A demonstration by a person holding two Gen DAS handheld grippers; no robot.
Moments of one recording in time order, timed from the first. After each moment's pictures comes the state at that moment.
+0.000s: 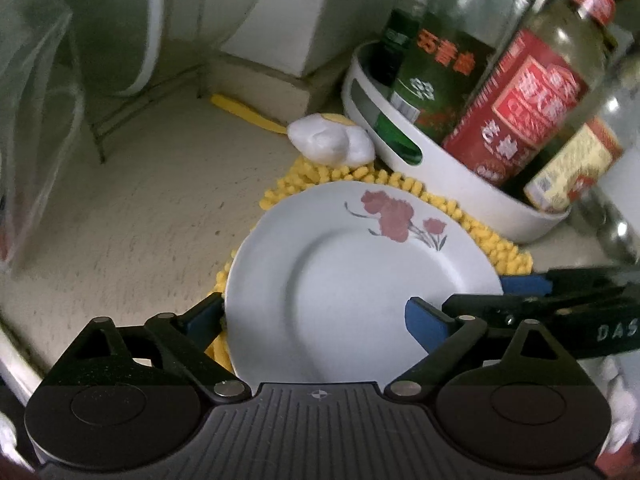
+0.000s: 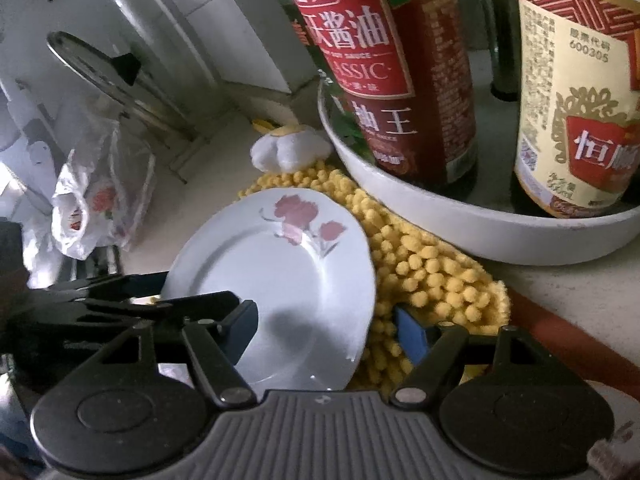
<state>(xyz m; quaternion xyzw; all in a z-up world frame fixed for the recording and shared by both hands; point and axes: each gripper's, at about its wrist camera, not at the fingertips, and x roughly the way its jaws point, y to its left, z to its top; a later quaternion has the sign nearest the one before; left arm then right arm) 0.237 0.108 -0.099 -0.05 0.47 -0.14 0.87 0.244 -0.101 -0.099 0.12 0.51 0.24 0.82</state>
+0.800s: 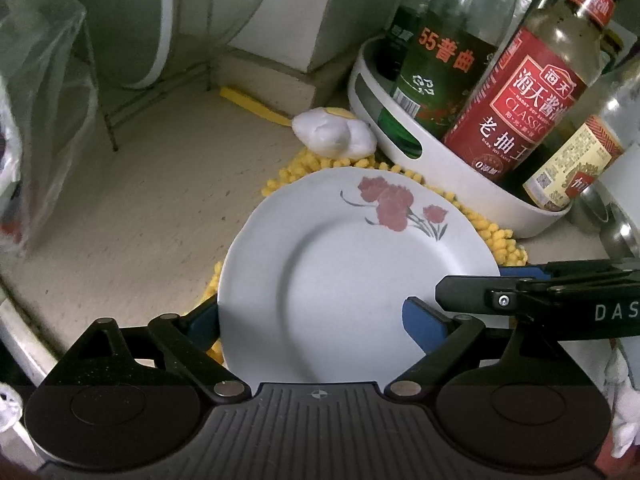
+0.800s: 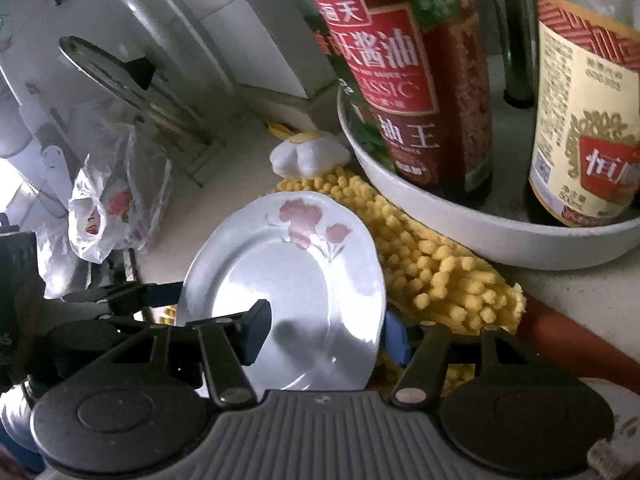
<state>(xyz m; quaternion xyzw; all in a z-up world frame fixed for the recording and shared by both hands) 0.228 0.115 -0.089 -0.06 0.49 -0.11 0.86 0.244 -0.093 -0.088 0.12 0.51 0.24 0.81</state>
